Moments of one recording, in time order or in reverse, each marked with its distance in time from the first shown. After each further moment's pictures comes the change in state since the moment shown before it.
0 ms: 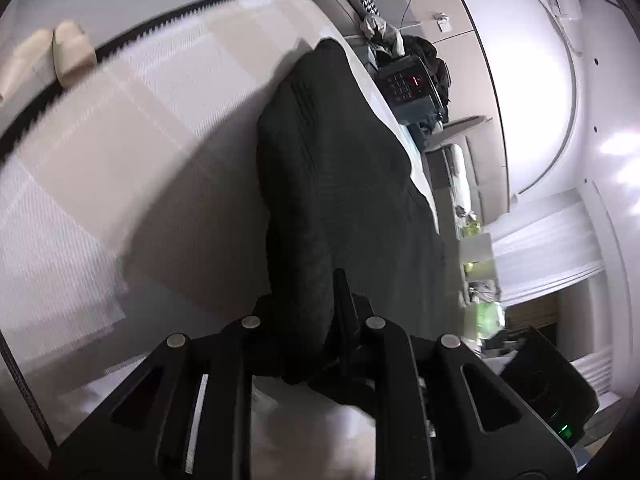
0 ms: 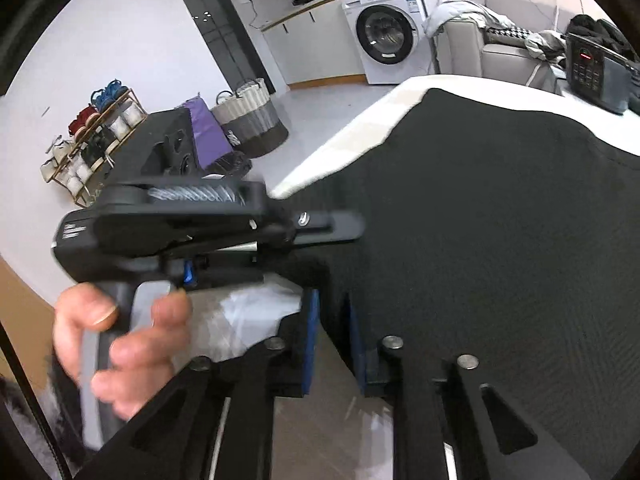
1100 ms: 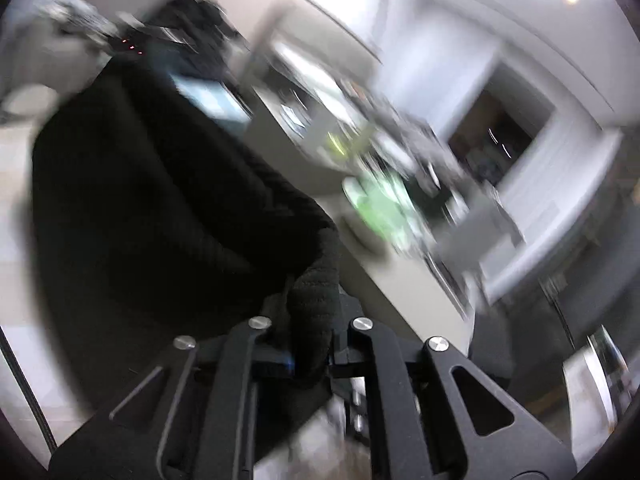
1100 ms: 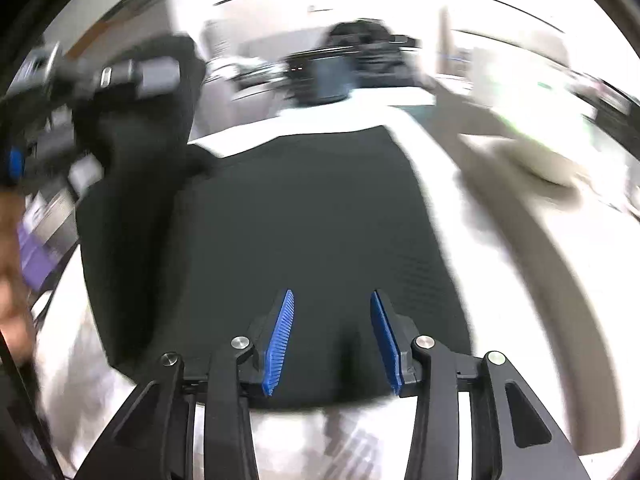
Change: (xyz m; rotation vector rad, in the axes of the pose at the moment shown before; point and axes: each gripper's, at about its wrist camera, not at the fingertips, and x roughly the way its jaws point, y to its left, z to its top) left arm 0.149 -0.349 -0.125 0.817 0.292 -0.267; right arm -0.205 -0.178 -0.108 0.445 -0.232 -0.694
